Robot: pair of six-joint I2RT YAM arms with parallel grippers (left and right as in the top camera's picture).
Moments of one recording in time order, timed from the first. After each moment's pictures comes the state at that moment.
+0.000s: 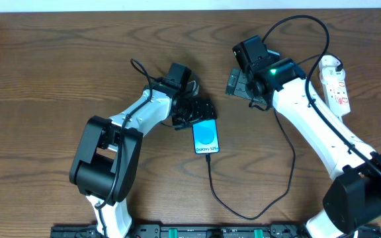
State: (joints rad) left arm -0.39 1.95 1.20 -0.55 0.51 -0.56; right arm 0.46 1.76 1.50 -0.96 0.19 0.76
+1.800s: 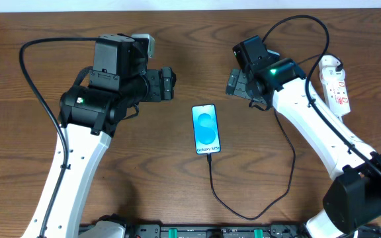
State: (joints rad) left arm -0.25 1.36 1.45 -0.92 0.17 -0.24; right arm 0.46 1.76 1.50 -0.95 0.19 0.76
